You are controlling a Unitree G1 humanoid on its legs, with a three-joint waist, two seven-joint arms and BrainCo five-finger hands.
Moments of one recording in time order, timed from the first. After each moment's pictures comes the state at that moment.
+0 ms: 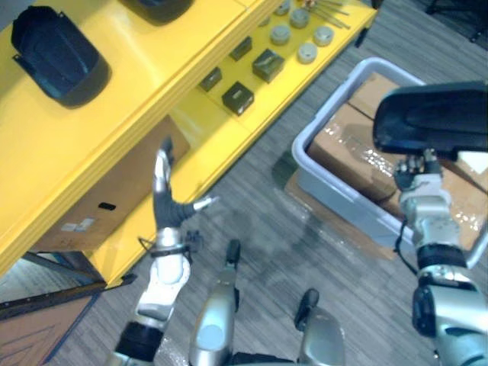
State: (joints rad) left arm -0.27 0.35 -0.23 -0.23 0.18 -0.46 0.52; right arm -0.63 -0.50 -0.21 0.78 1.49 0.03 -0.11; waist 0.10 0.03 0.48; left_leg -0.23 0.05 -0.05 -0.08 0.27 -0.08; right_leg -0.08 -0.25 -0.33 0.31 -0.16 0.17
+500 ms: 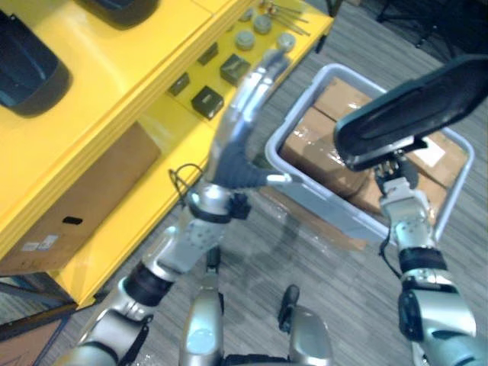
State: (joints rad) left arm -0.65 0.37 -0.58 -0.12 0.45 -0.19 0.46; right arm -0.65 -0.46 -0.11 0.73 1.10 -0.03 -0.09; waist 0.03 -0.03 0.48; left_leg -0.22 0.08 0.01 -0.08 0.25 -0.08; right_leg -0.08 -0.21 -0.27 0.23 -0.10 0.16
